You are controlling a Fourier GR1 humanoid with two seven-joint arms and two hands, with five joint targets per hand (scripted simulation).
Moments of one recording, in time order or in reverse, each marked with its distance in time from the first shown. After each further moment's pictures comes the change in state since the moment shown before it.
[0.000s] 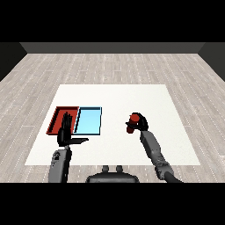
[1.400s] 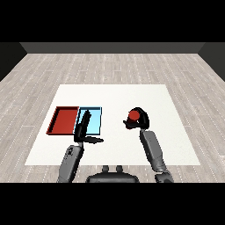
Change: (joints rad) left arm -0.090 -0.039 -0.238 0.032 -0.047 0.065 0.129; right arm 0.140 0.034 0.120 -0.537 0.032 -0.103 0.172
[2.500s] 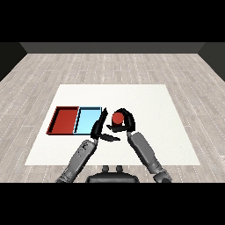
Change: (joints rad) left arm -0.198 -0.005 -0.270 0.154 0.085 0.239 0.045; right arm -0.020 0.022 0.360 -0.146 -0.095 -0.280 0.030
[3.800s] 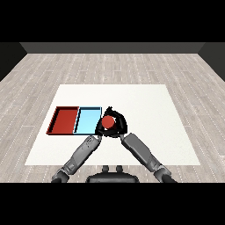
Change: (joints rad) left arm -0.142 0.031 -0.089 0.146 0.042 0.175 -0.006; right arm -0.077 -0.019 0.207 -0.007 -0.127 -0.140 -0.051
